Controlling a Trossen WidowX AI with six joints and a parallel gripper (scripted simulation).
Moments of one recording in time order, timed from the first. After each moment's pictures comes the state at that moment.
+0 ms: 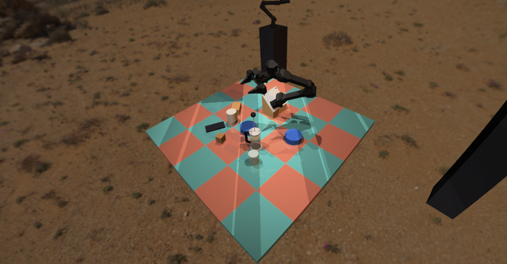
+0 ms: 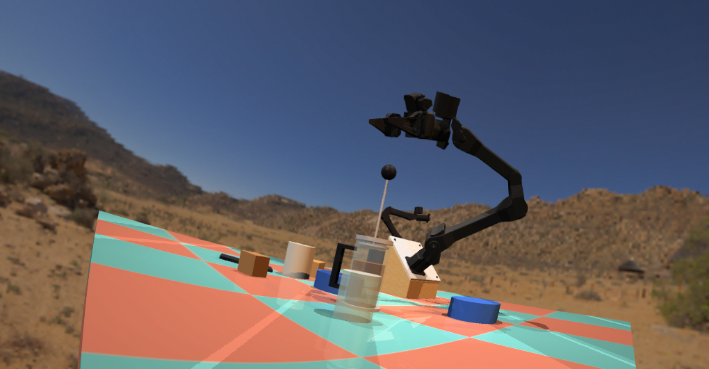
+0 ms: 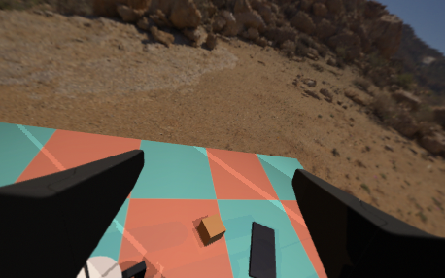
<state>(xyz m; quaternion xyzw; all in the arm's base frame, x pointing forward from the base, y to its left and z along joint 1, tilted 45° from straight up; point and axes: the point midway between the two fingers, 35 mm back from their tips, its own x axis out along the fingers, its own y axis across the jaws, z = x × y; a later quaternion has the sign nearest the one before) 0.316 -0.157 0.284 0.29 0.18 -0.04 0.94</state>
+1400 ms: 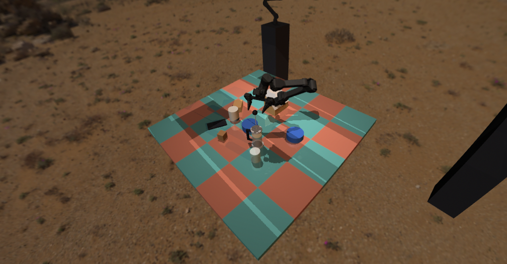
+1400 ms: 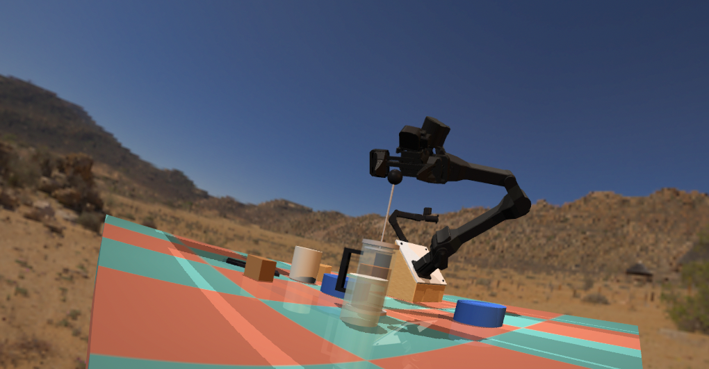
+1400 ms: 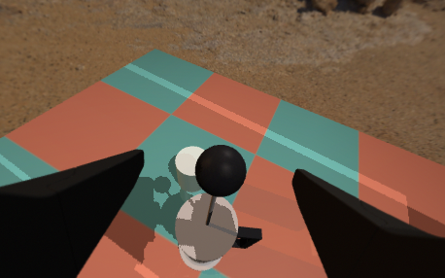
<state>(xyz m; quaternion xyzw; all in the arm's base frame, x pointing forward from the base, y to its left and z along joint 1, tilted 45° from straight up) 0.332 -0.022 0.246 0.30 0.17 0.31 0.88</state>
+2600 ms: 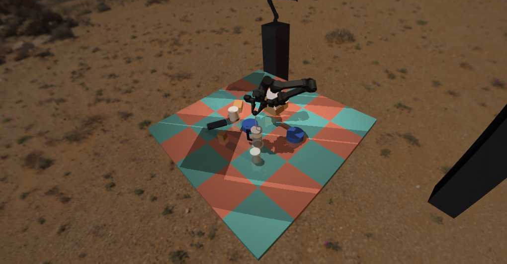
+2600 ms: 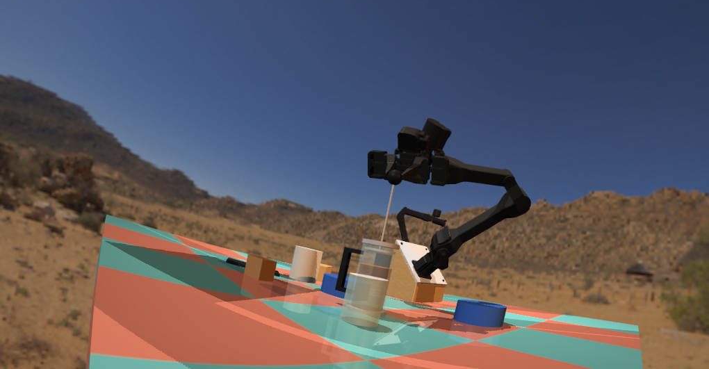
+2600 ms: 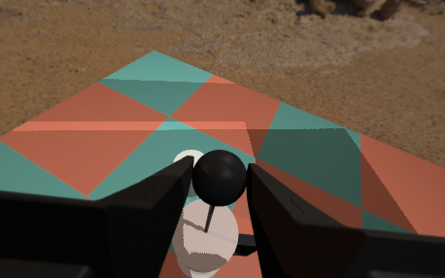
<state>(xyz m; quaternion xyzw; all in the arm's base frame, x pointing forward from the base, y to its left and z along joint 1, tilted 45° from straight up) 0.340 -0.014 0.242 0.30 0.17 0.31 0.89</state>
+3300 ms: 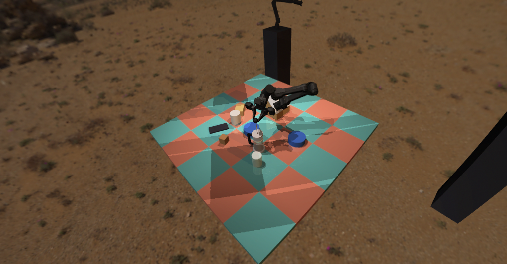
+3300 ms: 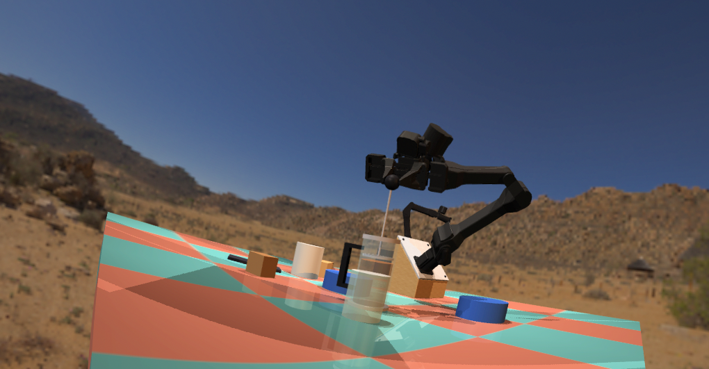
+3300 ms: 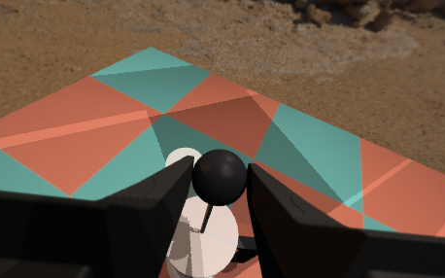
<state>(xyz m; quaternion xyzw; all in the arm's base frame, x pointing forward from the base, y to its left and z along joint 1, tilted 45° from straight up) 0.346 0.004 0.226 0.29 0.16 0.30 0.89</state>
